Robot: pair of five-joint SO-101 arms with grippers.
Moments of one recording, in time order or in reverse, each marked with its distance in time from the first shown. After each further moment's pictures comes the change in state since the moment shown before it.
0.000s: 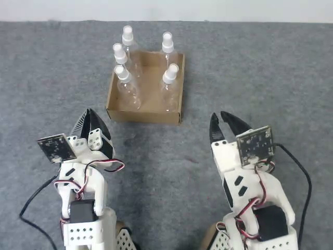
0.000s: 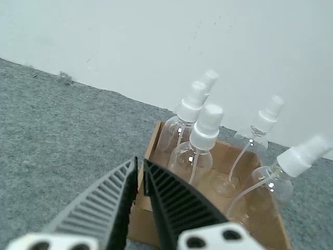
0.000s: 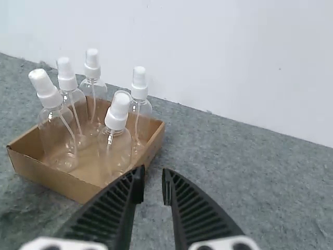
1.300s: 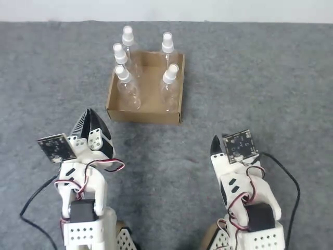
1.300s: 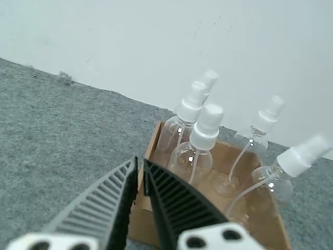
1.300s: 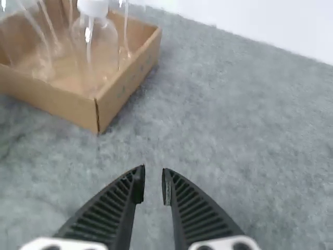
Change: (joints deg) left arm 0.0 0.0 0.0 0.0 0.0; right arm 3.8 -9.6 19.9 6.8 4.0
